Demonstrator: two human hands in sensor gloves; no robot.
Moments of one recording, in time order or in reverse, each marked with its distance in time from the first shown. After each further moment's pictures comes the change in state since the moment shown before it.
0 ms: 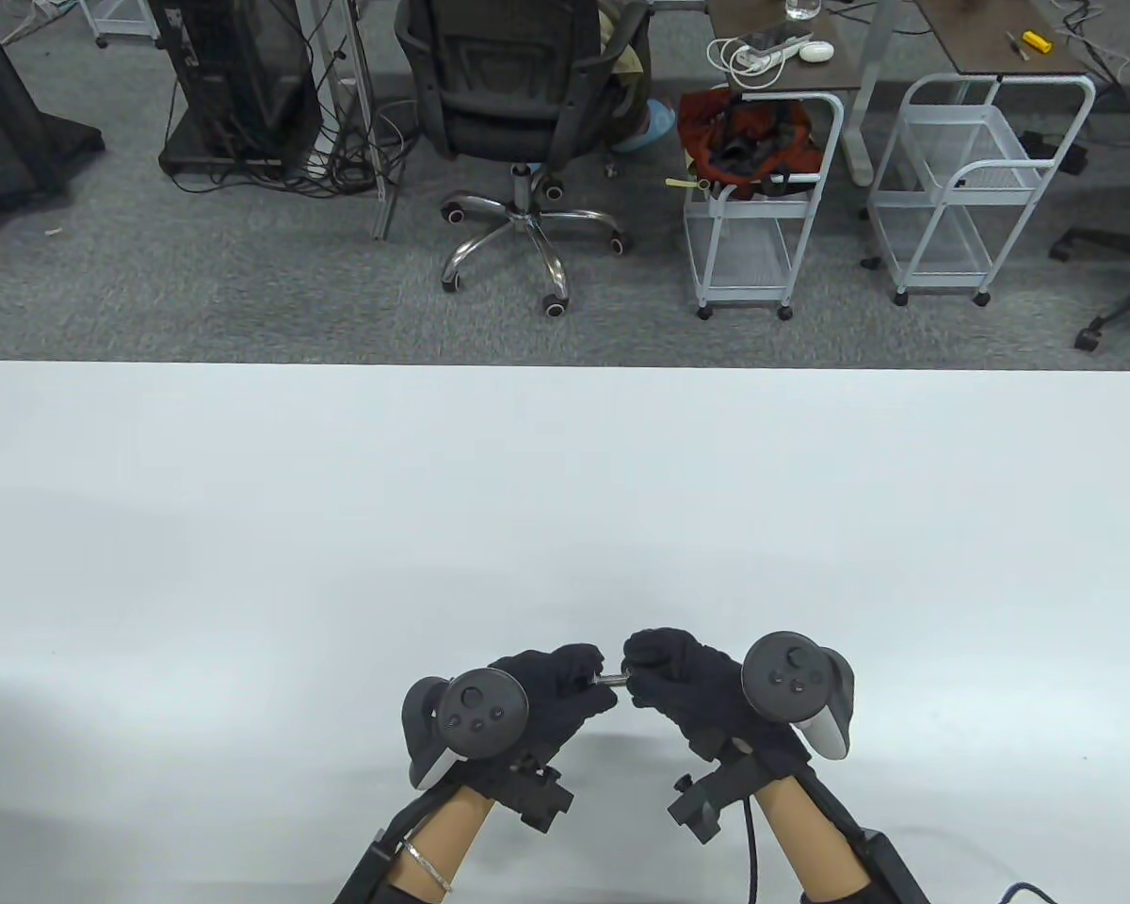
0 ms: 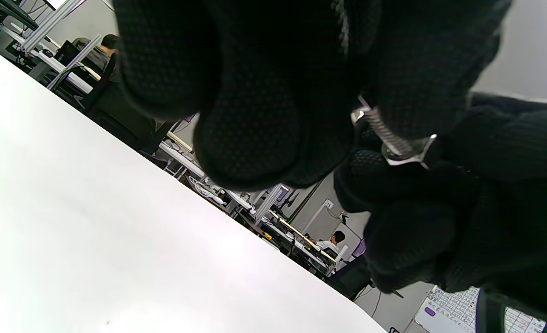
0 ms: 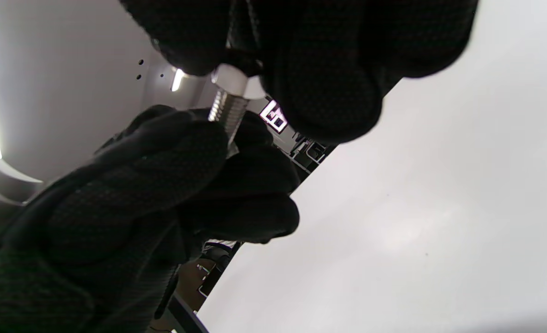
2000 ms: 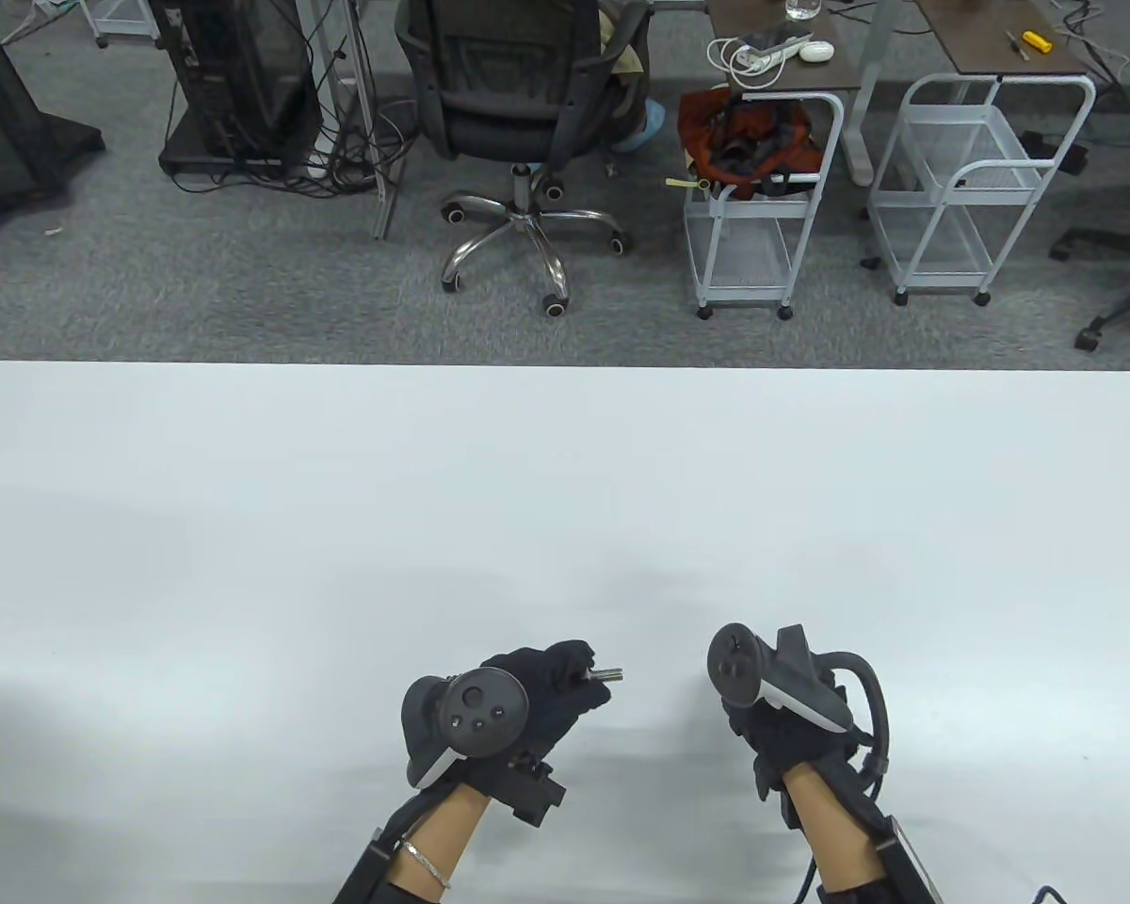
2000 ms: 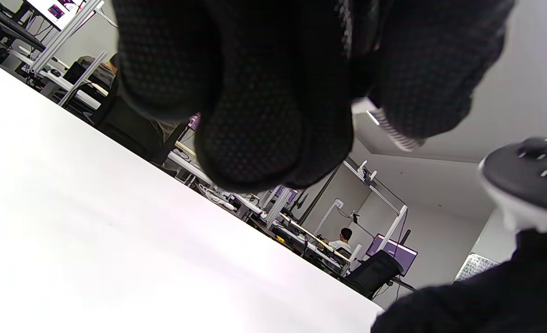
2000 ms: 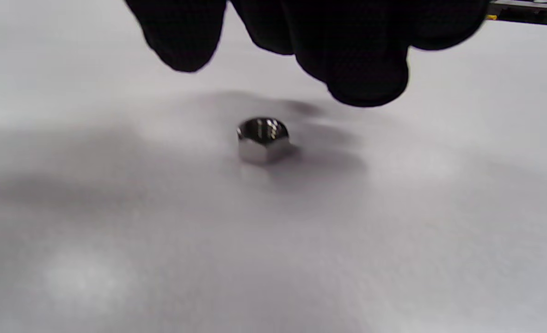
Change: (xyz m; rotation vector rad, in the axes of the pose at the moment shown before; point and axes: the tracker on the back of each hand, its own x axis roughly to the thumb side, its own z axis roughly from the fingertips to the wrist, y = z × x) left_hand -0.002 0.004 0.000 0.010 0.018 -0.059; right_hand -0.045 -0.012 0.000 0.350 0.507 1.007
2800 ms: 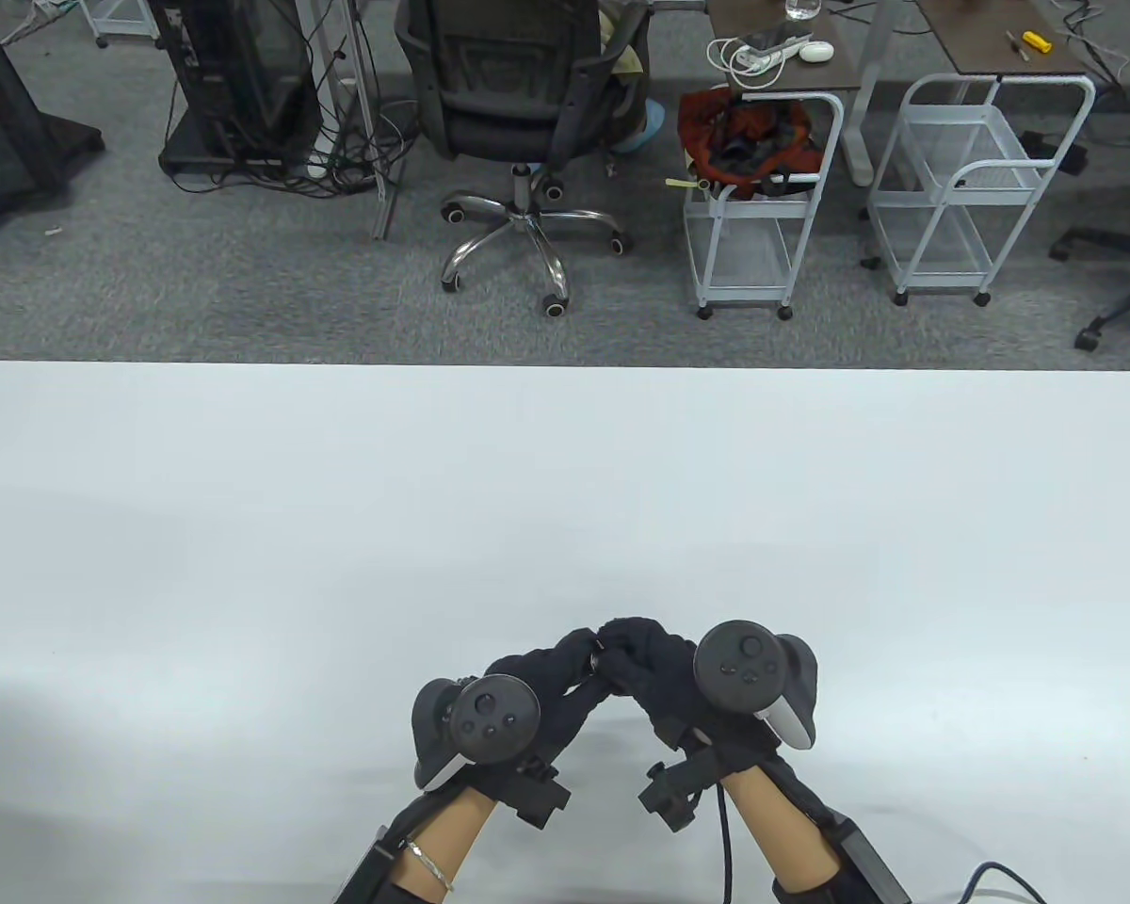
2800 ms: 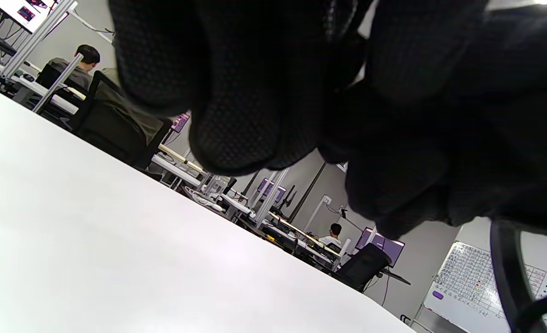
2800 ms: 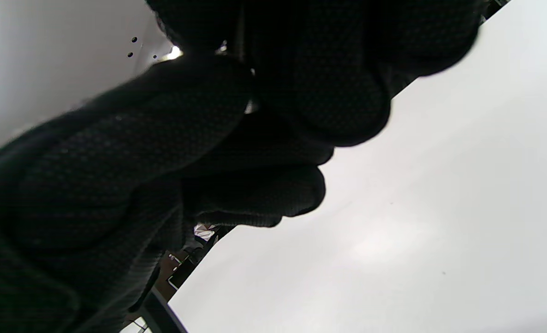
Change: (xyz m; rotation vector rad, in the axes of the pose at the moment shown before) left_hand 0.007 -0.004 0.000 -0.001 -0.063 -0.036; right_hand 0.056 -0.042 0.024 -0.369 -0.476 -0.872
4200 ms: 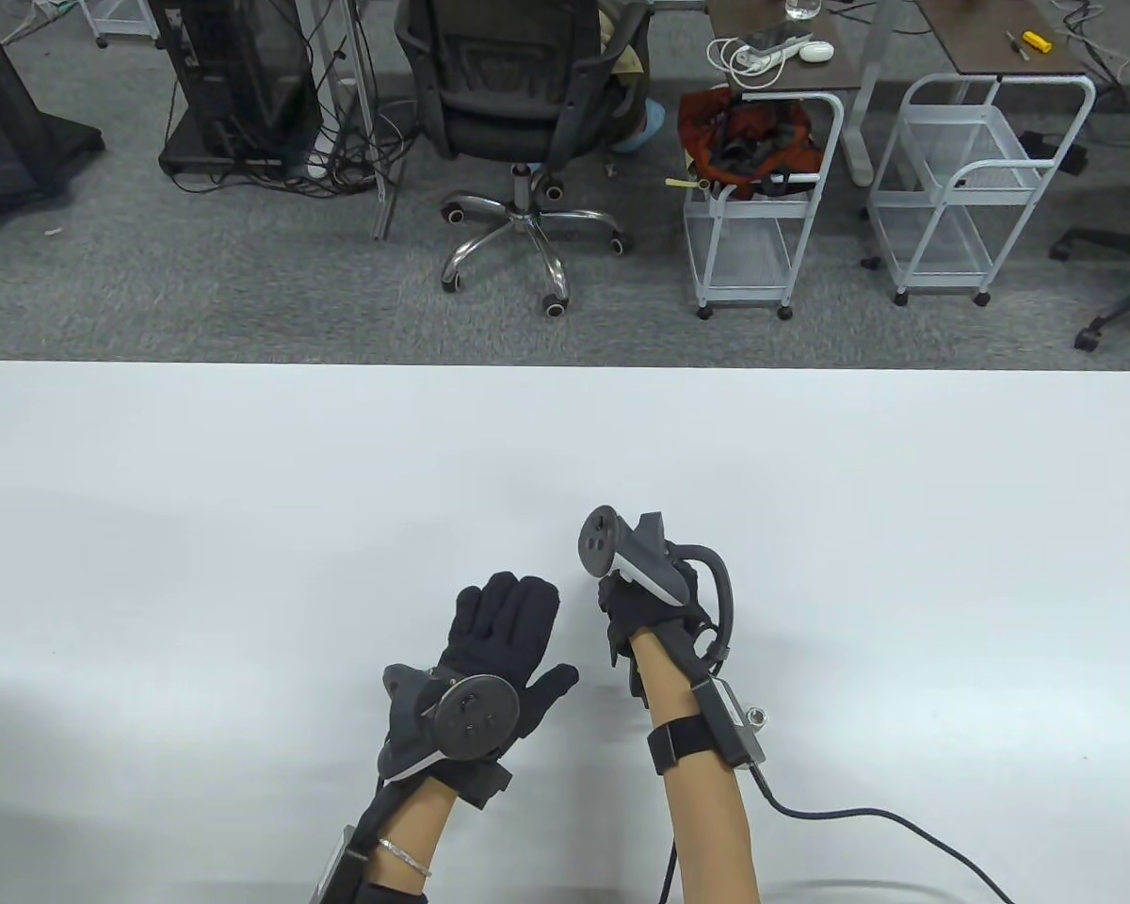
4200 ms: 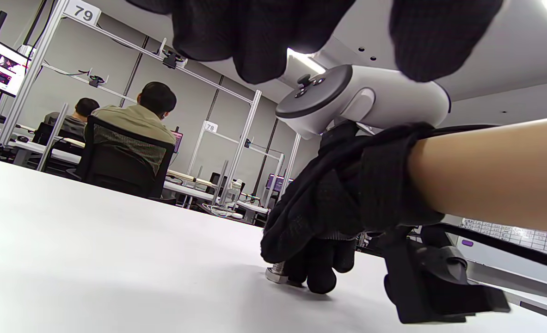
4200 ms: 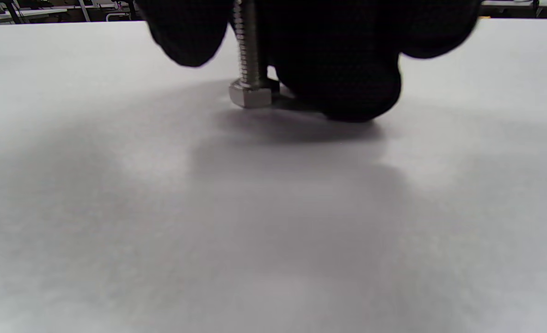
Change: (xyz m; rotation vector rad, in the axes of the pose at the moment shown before) left_hand -0.019 0.021 0.001 -0.032 -0.051 -0.248; right_hand -0.054 0.052 -0.135 0.206 0.518 0.813
